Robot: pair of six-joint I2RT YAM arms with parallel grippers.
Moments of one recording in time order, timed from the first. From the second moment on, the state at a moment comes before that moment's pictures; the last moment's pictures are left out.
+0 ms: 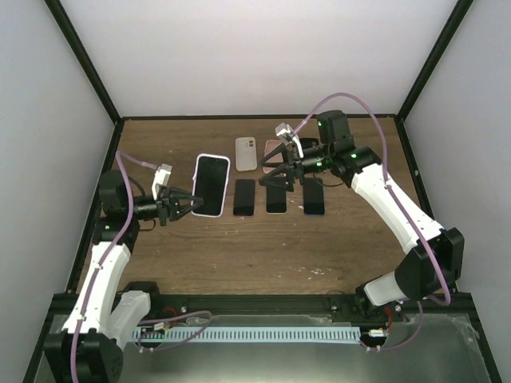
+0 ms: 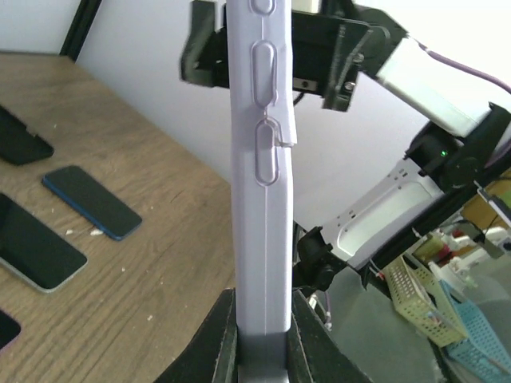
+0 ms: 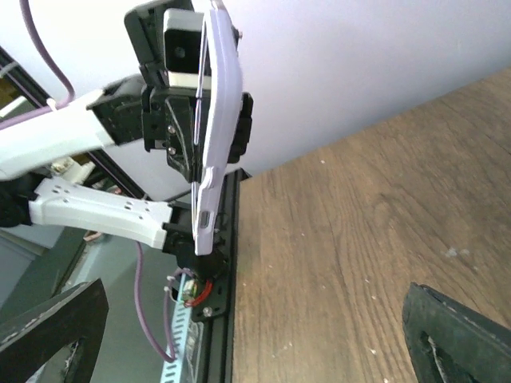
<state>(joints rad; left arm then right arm) 0.01 0.87 0.68 -0.12 1.40 -0.36 0.42 1.45 1.38 -0.54 -1.17 -0.13</state>
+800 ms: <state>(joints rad) -0.21 0.91 0.61 0.36 1.22 -0.62 0.55 1.41 1.30 -0.12 -1.28 0.21</state>
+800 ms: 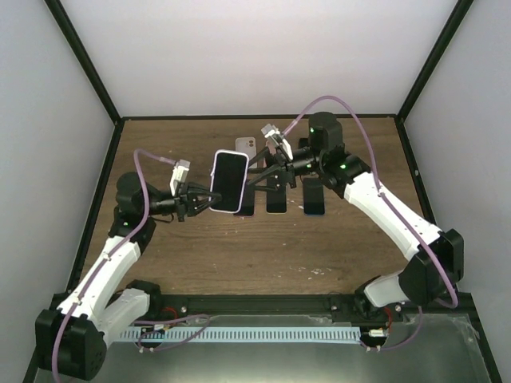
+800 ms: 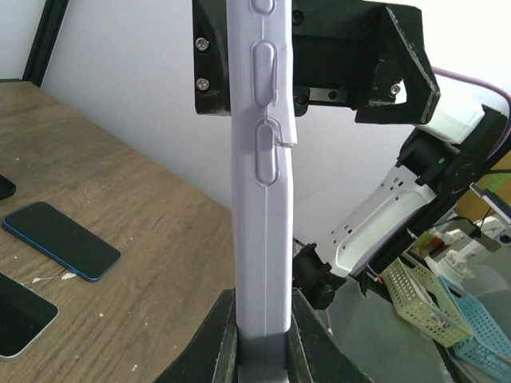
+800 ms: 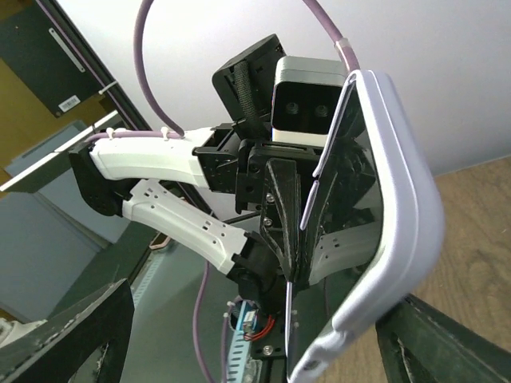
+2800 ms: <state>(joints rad) -0.26 0.88 0.76 -0.30 1.23 -0.07 0.51 1.47 1.33 -0.13 -1.36 0.30</state>
